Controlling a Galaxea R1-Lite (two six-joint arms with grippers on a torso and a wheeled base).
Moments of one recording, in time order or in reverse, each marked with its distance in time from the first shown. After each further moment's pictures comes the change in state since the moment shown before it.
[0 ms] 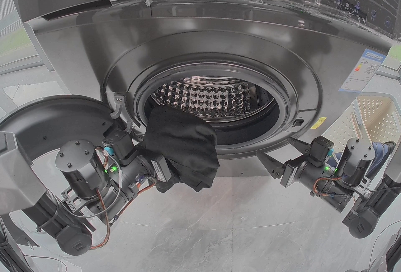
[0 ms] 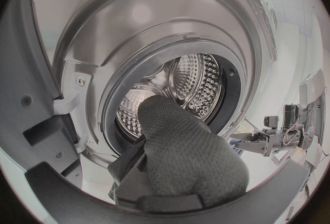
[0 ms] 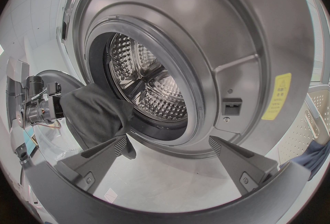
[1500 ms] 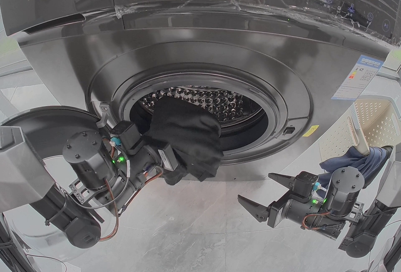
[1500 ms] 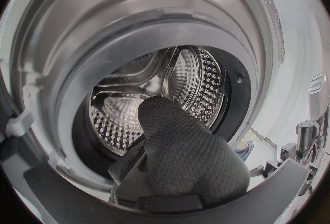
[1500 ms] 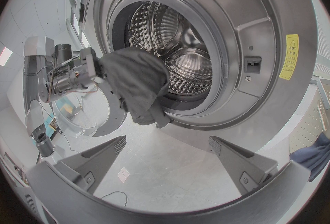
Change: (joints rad) left arm 0.004 0.039 -0.087 0.001 -0.002 0.006; right arm 0.169 0.037 0.125 -0.001 0.005 0.008
